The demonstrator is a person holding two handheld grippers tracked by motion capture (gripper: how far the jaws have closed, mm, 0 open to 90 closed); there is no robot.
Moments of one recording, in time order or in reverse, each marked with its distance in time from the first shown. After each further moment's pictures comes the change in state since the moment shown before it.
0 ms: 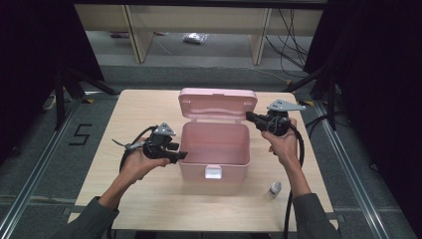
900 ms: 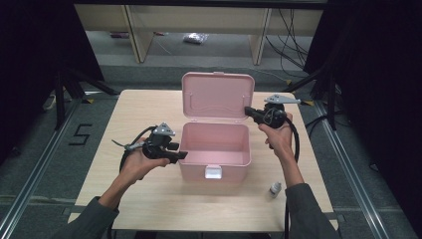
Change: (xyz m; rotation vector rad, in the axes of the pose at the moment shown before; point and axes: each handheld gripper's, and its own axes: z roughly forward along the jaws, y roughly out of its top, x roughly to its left) left arm 0.000 -0.001 0.000 -0.015 -0.001 -0.004; right arm -0.019 0.001 0.026 0.025 -0.020 0.088
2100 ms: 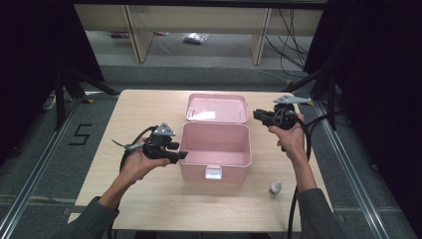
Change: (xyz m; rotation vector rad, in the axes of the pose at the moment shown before) left arm -0.001 0.000 0.000 -0.009 0.006 0.013; right arm -0.008 0.001 -0.031 0.095 -0.037 0.008
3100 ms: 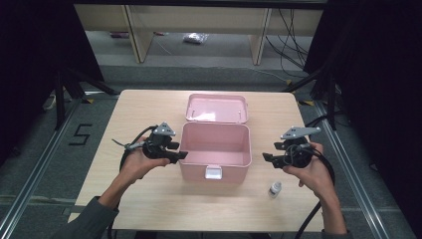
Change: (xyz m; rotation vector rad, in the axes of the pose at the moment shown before) left arm 0.001 0.000 0.000 0.003 -0.010 -0.003; right arm 0.050 -0.050 -0.078 0.308 -0.035 -0.145
